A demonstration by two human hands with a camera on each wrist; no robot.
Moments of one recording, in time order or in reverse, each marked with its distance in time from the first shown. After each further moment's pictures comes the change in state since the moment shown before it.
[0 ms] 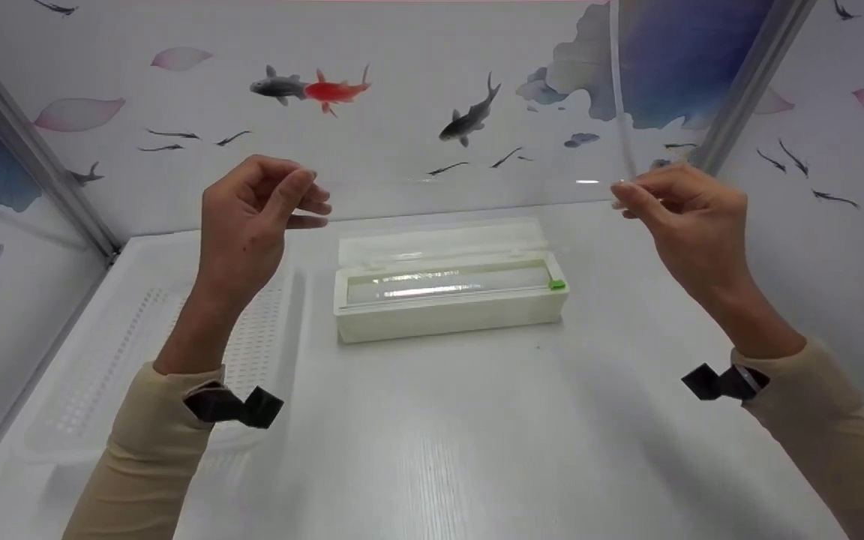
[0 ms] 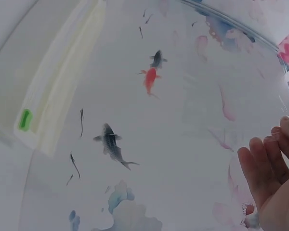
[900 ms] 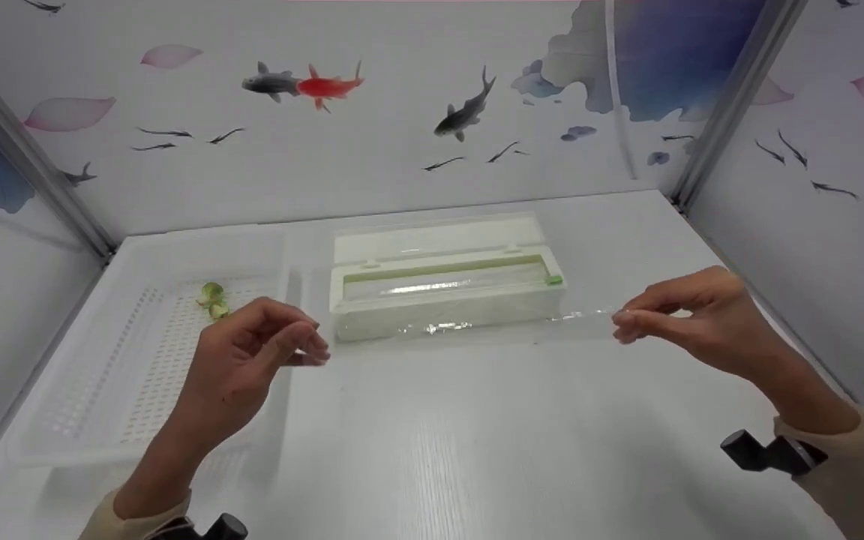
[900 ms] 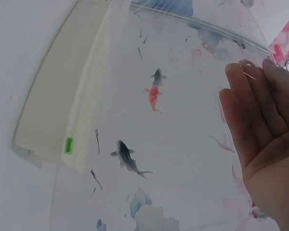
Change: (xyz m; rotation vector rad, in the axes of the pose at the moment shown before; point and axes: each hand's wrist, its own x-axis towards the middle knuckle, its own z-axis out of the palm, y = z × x) left_hand -0.104 0.000 -0.014 0.005 -0.251 -0.146; right_hand -0.065 0.014 -0.040 0.106 -0.523 -0.192
